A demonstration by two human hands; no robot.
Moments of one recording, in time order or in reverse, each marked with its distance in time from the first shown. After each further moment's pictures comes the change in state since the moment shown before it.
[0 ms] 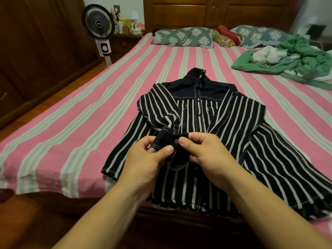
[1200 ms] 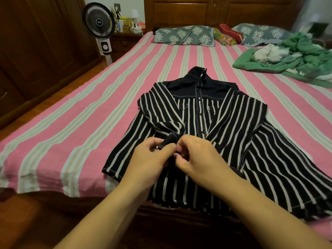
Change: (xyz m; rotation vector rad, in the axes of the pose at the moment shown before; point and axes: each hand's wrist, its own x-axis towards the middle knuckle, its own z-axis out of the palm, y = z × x) left_hand 0.003 -0.003 -0.004 0.347 0.024 0.027; right_hand -0.003 0.008 0.007 -1.007 0.019 -0.383
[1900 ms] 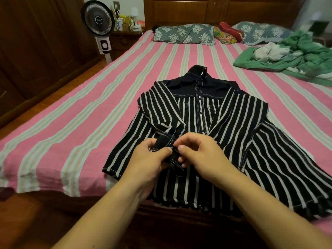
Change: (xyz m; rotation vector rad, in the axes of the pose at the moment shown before) left_hand 0.006 -0.005 0.001 -0.266 -0.004 -0.113; right_hand 0.005 0.005 0.004 0.641 -0.018 0.271
